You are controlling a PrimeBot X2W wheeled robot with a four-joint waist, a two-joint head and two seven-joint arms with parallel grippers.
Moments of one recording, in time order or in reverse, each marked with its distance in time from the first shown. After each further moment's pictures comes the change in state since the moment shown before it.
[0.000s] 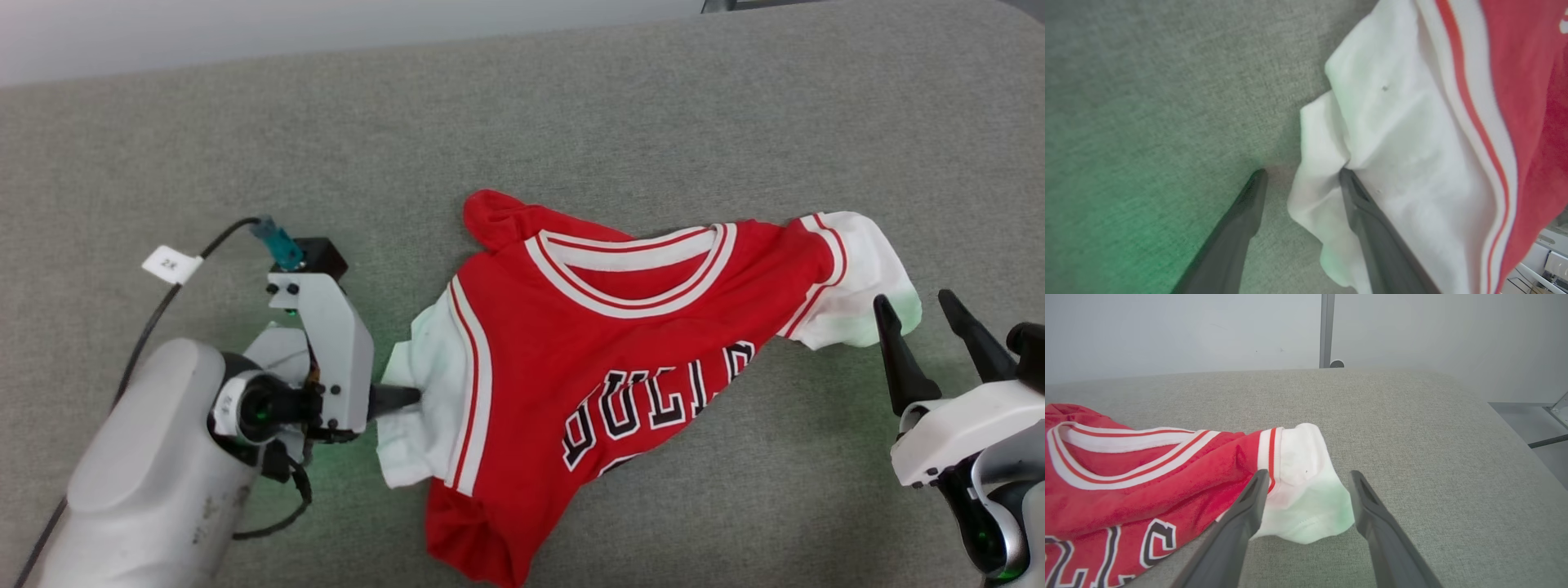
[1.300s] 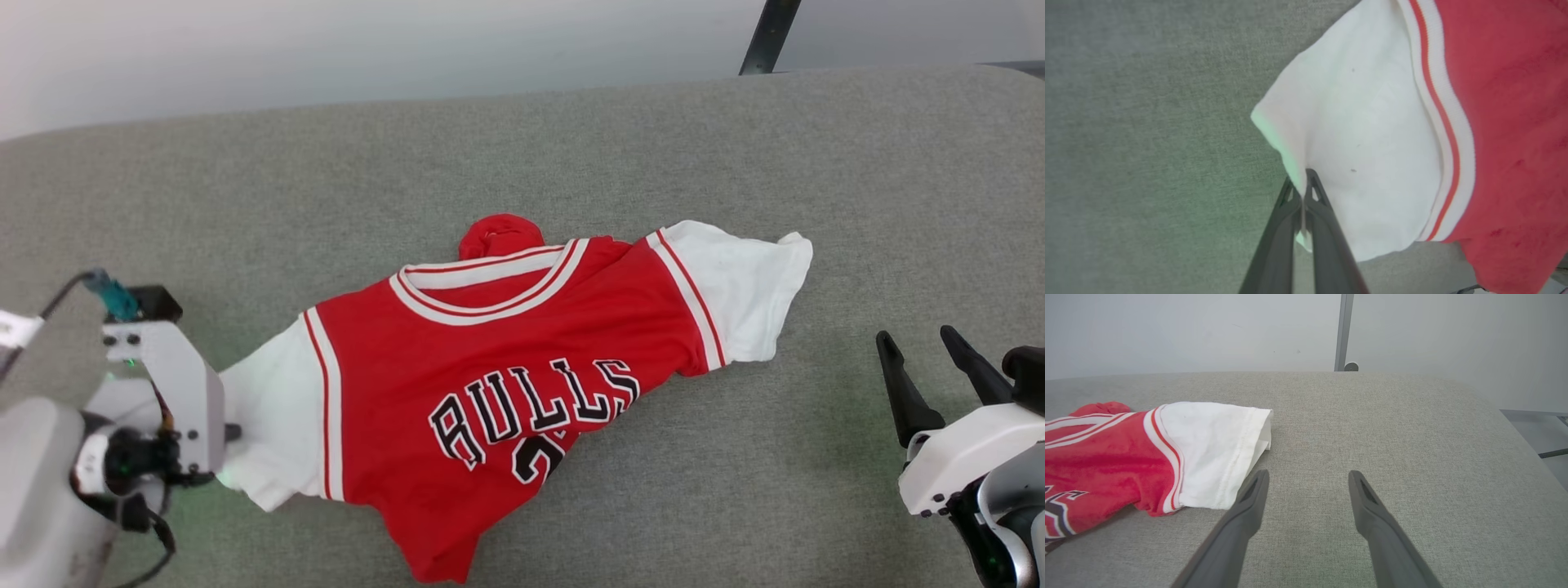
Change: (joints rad) left arm 0.115 0.239 0.087 -0.010 0.036 0.014 -0.090; right arm 0.051 -0.019 -0.003 -0.006 -0.007 0.000 0.063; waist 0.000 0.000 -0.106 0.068
